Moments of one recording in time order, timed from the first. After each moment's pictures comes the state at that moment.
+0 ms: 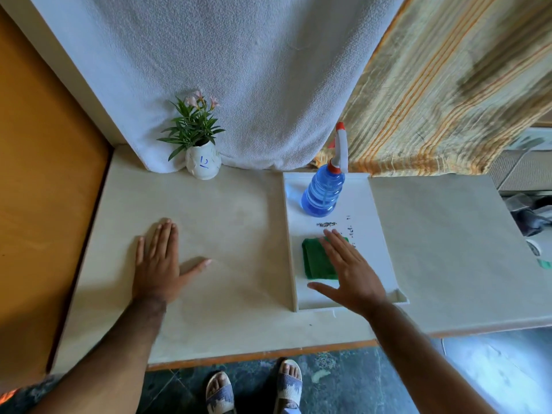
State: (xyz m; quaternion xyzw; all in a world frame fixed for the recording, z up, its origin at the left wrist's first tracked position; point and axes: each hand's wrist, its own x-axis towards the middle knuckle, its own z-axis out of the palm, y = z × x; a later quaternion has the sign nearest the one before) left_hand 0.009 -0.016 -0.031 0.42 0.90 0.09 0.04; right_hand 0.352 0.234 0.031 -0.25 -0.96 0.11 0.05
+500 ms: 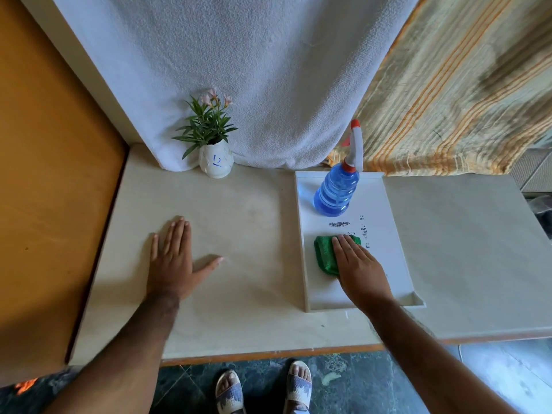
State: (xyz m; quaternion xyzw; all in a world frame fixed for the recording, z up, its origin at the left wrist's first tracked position) left_hand 0.012 -0.015 -0.033 0.42 0.90 0.11 0.01; right_hand 0.339 0.234 0.010 -0.28 -0.96 0.00 0.05
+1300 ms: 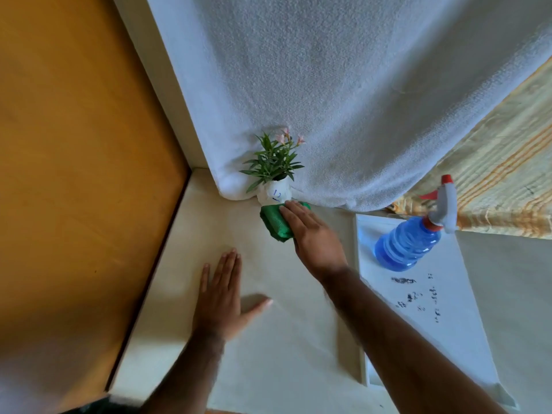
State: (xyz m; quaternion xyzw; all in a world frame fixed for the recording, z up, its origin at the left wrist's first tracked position) left_hand 0.005 -0.014 -0.034 0.42 0.90 0.10 0.04; right_hand 0.081 0.218 0.056 -0.13 -0.96 0.11 0.23
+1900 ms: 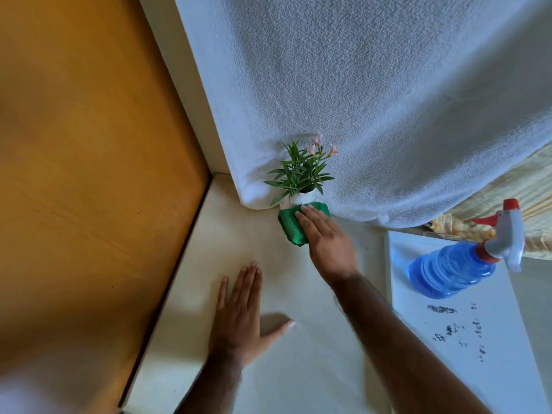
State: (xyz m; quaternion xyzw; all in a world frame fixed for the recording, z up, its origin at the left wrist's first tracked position) left_hand 0.004 -0.017 -0.030 0.42 0.90 0.10 0.05; right_hand 0.032 0.231 0.018 -0.11 -0.96 0.09 0.25
